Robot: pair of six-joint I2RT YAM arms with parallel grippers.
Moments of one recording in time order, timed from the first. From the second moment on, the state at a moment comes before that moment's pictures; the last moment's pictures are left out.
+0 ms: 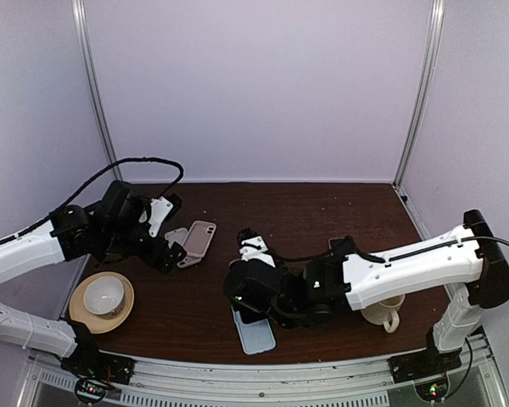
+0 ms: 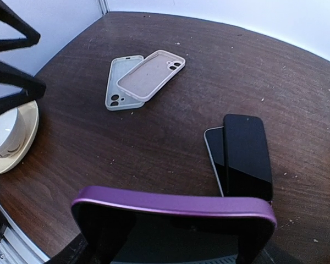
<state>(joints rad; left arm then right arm) -0.78 1.10 0.94 -0.64 -0.20 -0.04 1.41 1.73 1.32 -0.41 0.75 0.75</state>
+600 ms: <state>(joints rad) -0.78 1.03 0.92 -0.63 -0.26 -0.05 1.43 1.92 1.38 -0.48 0.69 0.90</state>
